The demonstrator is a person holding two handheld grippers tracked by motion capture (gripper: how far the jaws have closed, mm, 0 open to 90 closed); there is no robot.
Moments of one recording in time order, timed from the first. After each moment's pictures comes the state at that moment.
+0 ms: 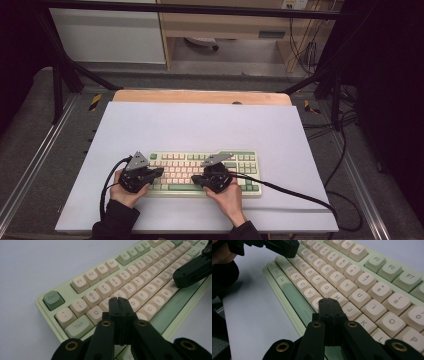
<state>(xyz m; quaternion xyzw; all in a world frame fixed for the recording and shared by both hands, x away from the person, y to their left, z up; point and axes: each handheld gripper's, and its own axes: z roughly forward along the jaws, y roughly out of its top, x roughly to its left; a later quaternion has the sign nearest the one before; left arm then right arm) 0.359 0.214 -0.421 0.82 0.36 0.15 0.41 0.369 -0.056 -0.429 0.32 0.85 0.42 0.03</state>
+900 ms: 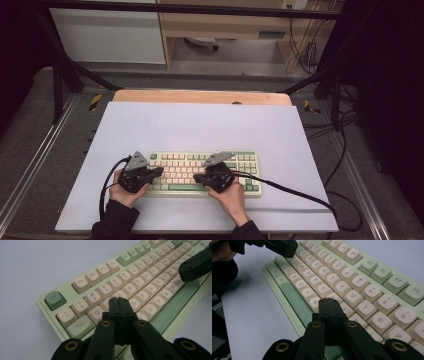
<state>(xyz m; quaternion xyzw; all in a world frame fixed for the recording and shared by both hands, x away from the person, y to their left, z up) 0.359 0.215 -0.420 0.82 0.36 0.15 0.41 0.368 -0.061 -0.422 0.31 0.85 0.42 0.05</state>
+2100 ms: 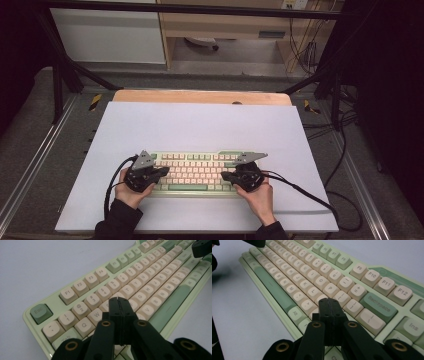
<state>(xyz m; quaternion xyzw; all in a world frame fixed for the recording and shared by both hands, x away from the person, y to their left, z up) 0.360 0.197 -0.414 0.83 0.35 0.15 0.41 0.364 -0.138 -0.414 0.36 0.84 0.41 0.08</state>
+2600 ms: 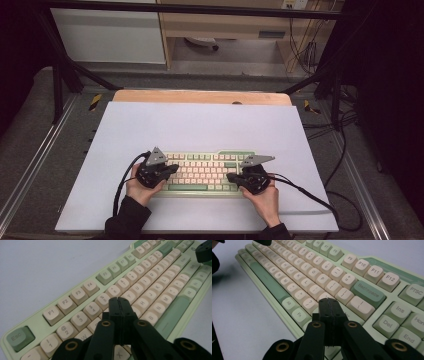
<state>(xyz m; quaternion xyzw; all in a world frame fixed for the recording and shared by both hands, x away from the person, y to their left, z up) 0.372 0.167 -0.413 0.84 0.34 0.15 0.40 0.359 -0.155 -0.419 0.37 0.83 0.41 0.08</state>
